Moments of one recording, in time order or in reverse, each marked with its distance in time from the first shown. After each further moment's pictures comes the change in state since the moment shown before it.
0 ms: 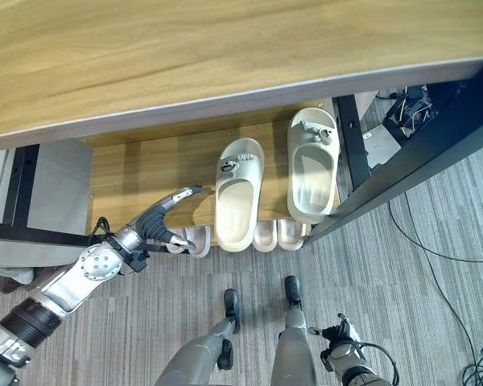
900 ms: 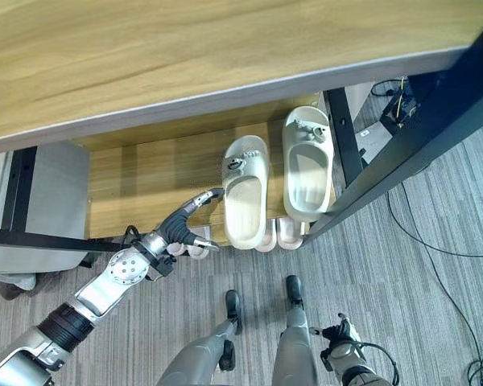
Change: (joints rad) left arm 0.002 -0.189 -0.009 0.004 -0.053 0.030 0.006; right arm -0.001 0.001 0.000 -0.001 0.003 0.000 -0.003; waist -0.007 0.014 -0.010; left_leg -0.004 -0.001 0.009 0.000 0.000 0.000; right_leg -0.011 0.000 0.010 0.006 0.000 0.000
